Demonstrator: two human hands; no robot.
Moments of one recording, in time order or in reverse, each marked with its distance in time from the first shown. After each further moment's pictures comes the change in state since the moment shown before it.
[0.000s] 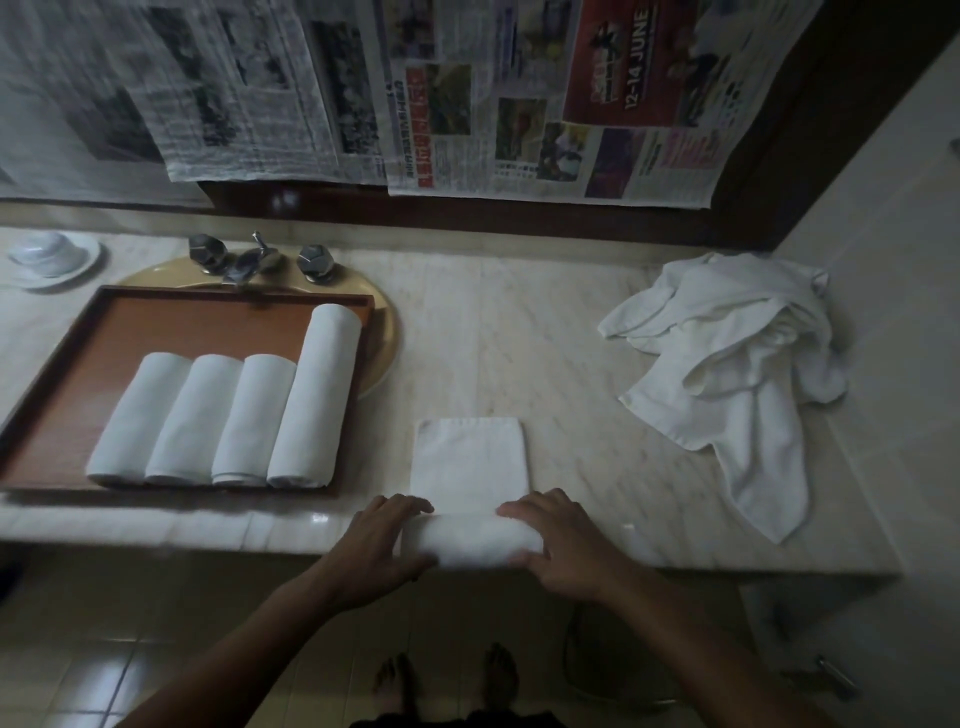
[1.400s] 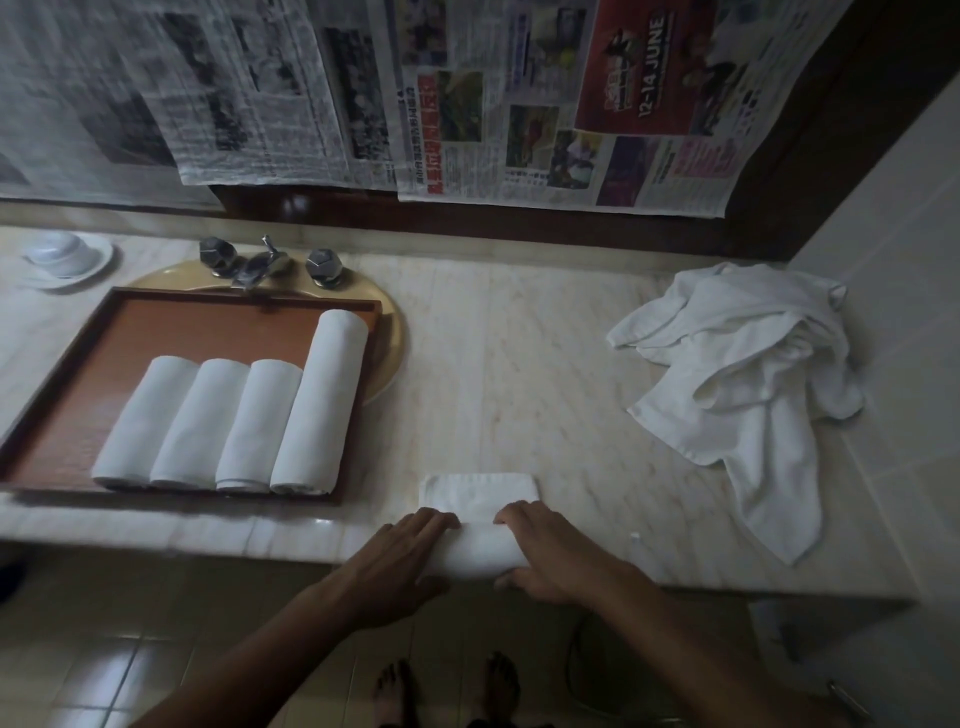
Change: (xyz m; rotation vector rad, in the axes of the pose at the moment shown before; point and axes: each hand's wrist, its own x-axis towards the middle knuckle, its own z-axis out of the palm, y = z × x) left_hand 0.008 0.025 0.000 0.158 -0.160 0.087; right_hand 0.026 -0.020 -0.006 -0.125 -0.178 0.056
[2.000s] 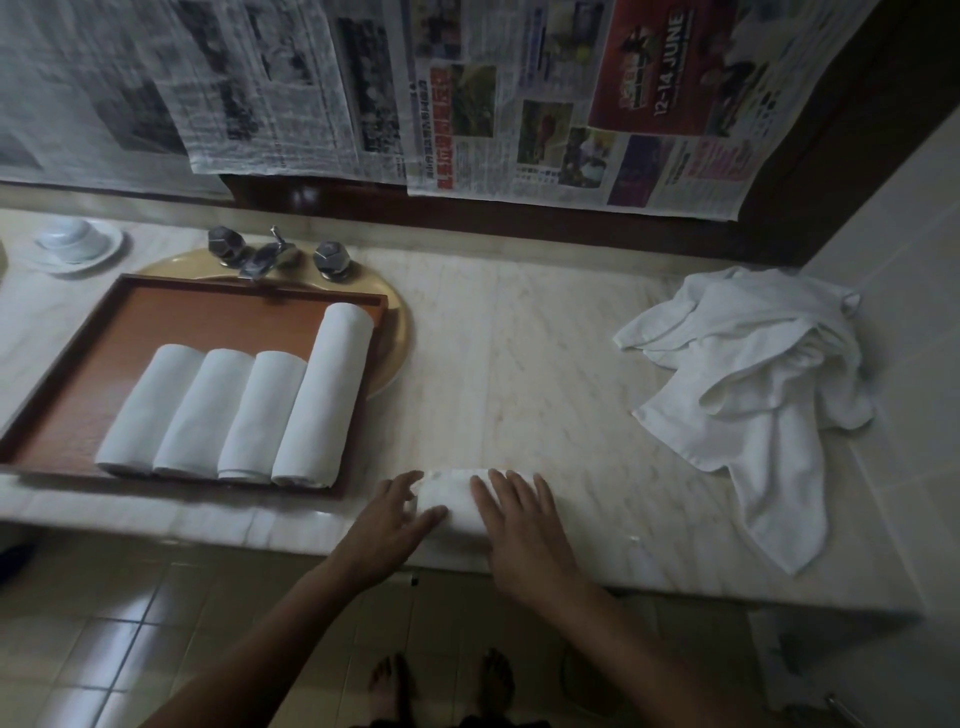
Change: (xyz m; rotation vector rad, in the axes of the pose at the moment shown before) left_hand 0.016 -0.008 -0.004 -0.487 0.225 -0.450; right_hand 0.021 -0.017 0.033 -0.322 0.286 -0.019
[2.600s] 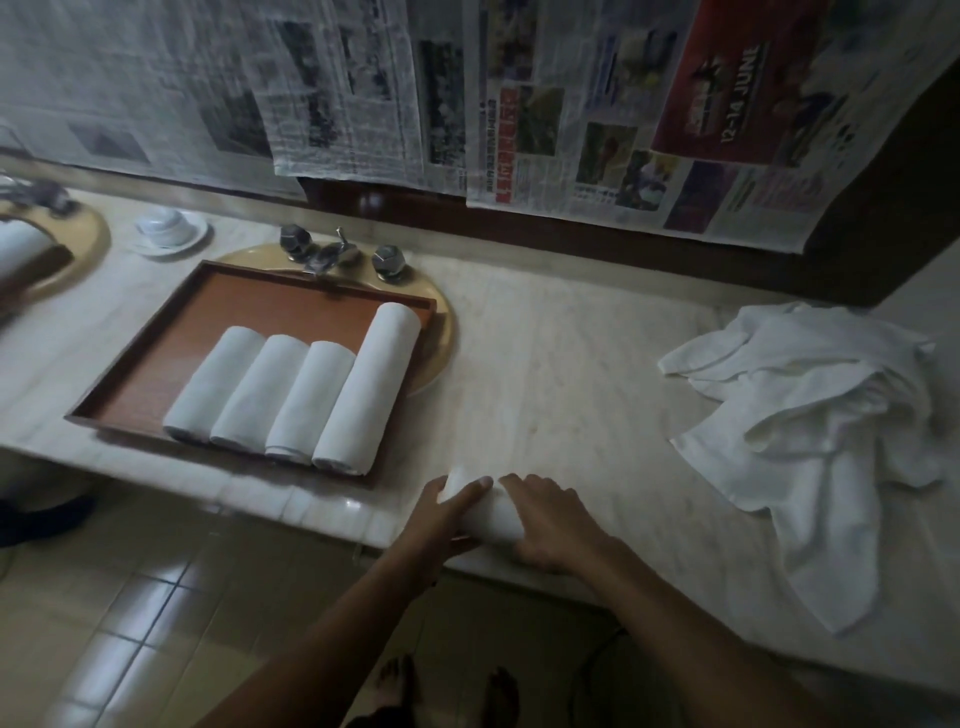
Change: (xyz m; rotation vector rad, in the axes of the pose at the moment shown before) left_hand 0.000 0.042 0.030 -1.029 0.063 -0.353; right_hand 0.041 0.019 -0.043 0.189 -0.279 -0.004
